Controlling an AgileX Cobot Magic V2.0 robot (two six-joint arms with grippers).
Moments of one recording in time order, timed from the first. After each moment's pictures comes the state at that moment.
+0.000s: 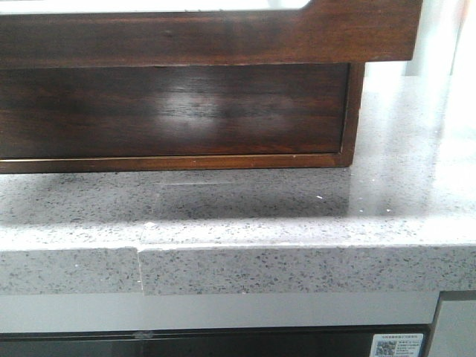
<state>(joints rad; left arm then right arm) -0.38 0.41 -0.39 0.95 -0.70 -0.01 0.08 1.34 -1.36 -0.07 1.04 0.06</state>
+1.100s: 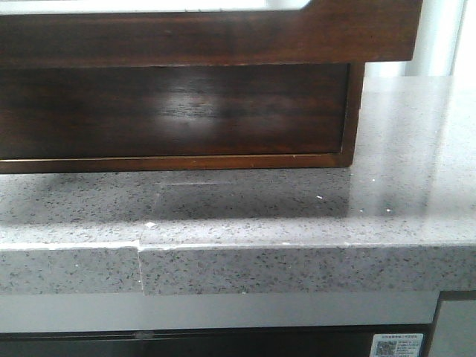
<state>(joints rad) -0.38 0.41 -0.39 0.95 -0.69 -0.01 0.67 1.40 -1.61 0.18 0.90 -0.65</state>
